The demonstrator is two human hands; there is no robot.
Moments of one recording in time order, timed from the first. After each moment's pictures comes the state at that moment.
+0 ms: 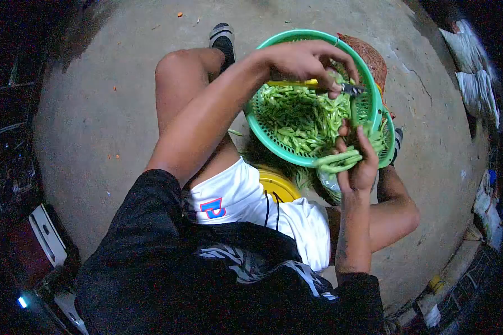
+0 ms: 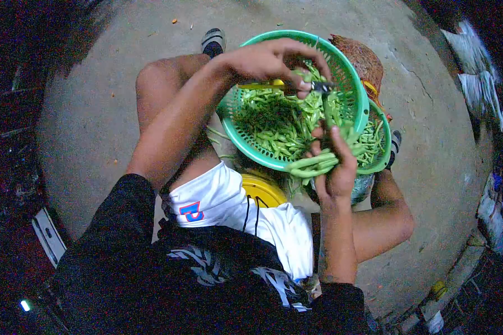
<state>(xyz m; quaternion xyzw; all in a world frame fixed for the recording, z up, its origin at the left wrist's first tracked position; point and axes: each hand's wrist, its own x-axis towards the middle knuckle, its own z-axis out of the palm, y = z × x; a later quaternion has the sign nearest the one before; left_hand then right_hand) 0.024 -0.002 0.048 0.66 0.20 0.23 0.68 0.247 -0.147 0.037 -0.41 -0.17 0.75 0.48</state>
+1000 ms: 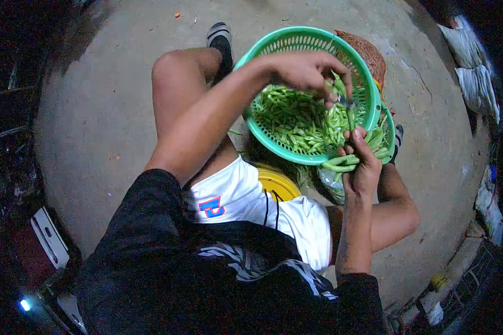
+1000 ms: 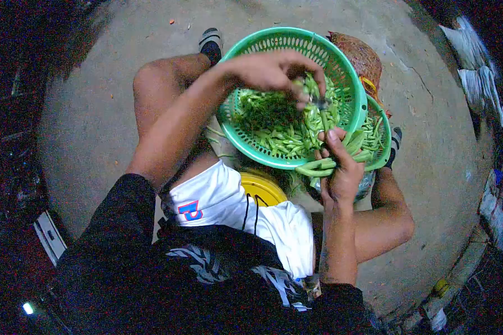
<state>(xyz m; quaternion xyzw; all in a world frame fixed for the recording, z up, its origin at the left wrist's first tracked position) 0.036 -0.007 0.040 0.74 0.22 0.15 0.62 0.263 -0.154 0.025 -0.51 -0.21 0.64 0.54</state>
